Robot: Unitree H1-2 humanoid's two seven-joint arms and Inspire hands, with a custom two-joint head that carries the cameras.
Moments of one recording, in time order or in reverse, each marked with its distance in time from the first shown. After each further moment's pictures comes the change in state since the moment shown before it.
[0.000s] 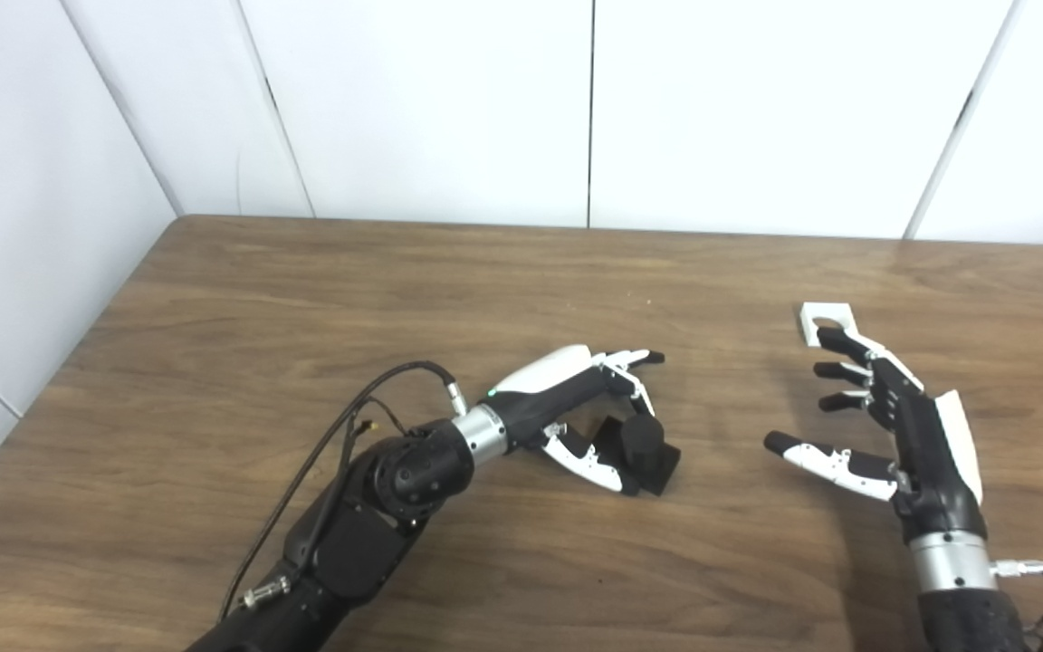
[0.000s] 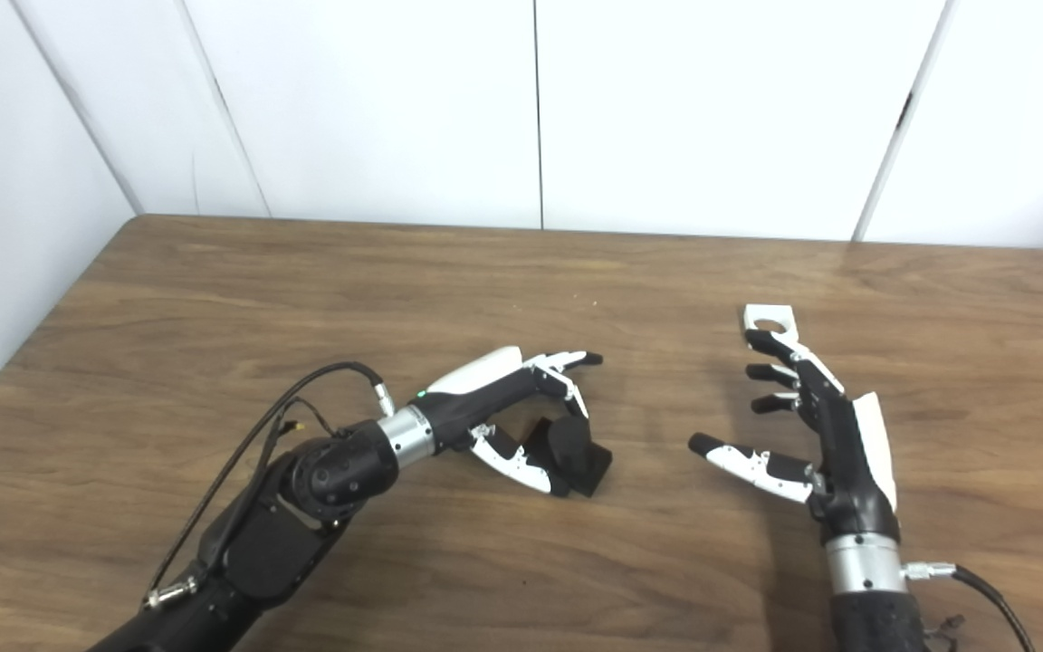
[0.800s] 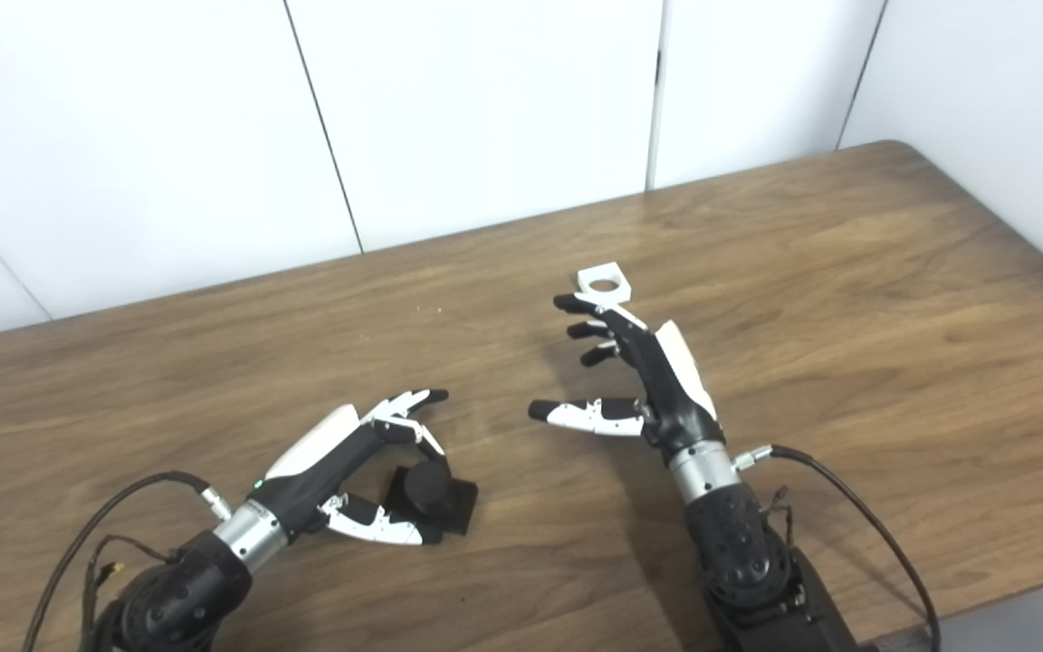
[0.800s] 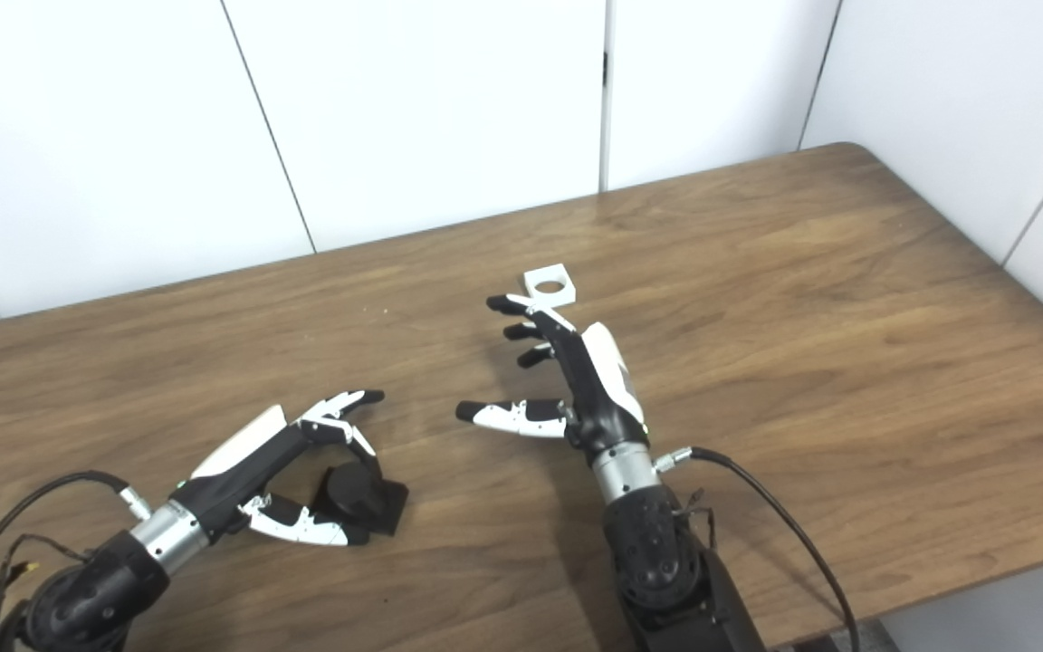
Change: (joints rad) left arm 0.060 0.101 0.039 -0.030 -0.100 -0.107 -0.062; right arm -0.040 0.093 0.048 0.000 -0.158 0.074 -0.048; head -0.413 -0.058
